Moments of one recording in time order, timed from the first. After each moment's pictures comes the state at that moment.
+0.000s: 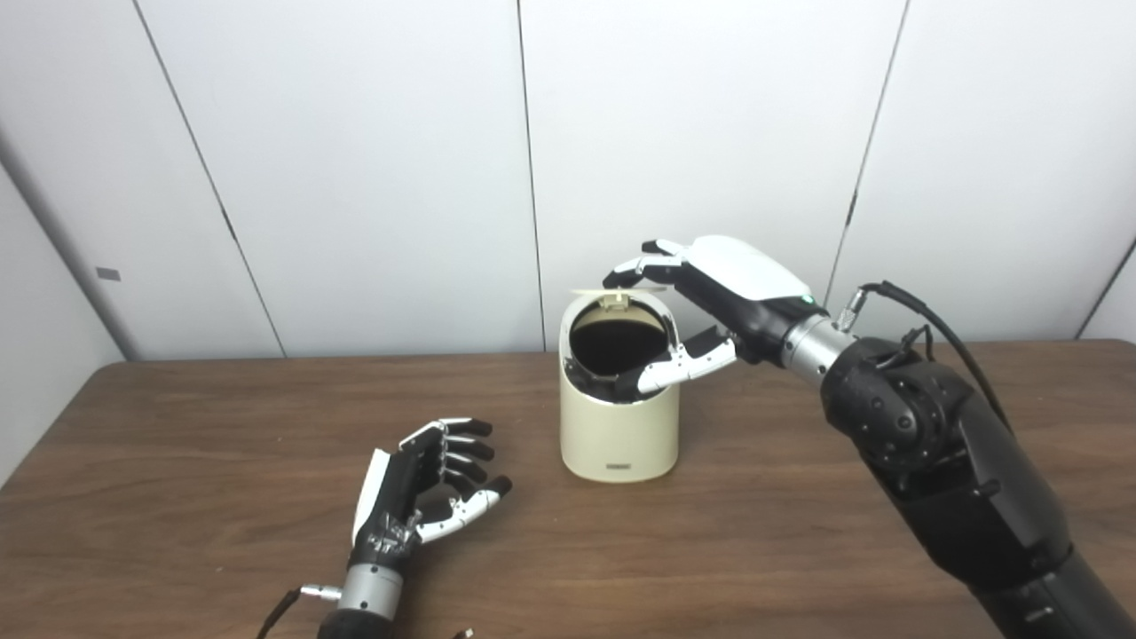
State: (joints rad) left arm -0.20 0.10 -0.01 0.20 0.12 -0.19 0.03; right arm -0.73 -0.37 0.34 -0.14 -0.63 0.21 0.45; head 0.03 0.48
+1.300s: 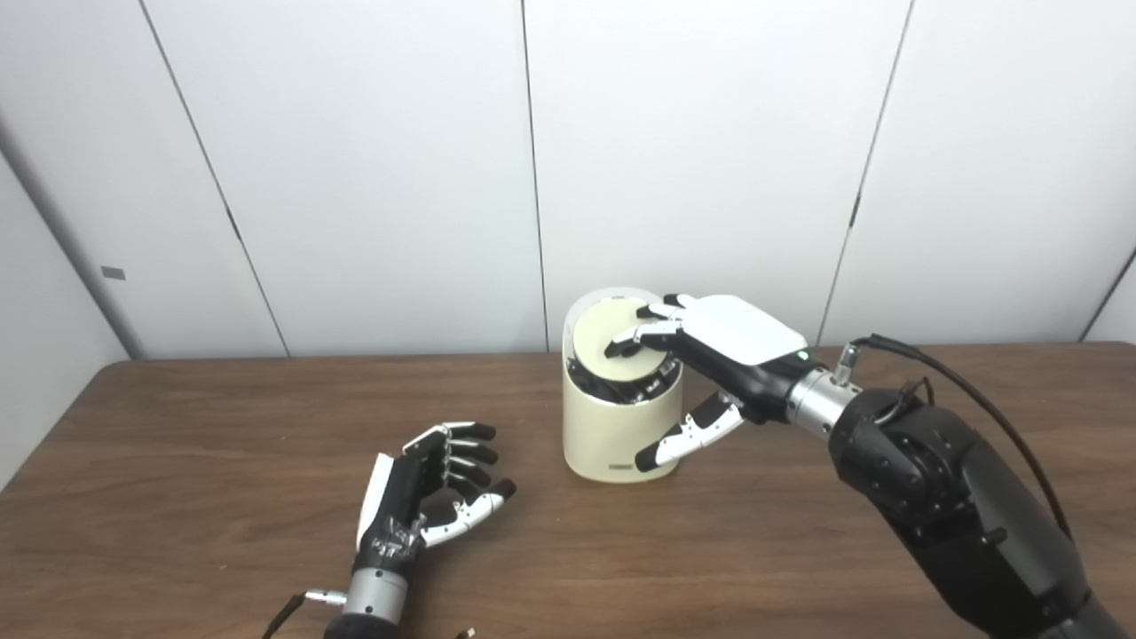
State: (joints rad) left arm -0.18 0.08 -0.01 0.19 0.13 -0.18 0.03; right arm -0.64 -0.39 0.38 -0.14 -0.71 0.06 0.48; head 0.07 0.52
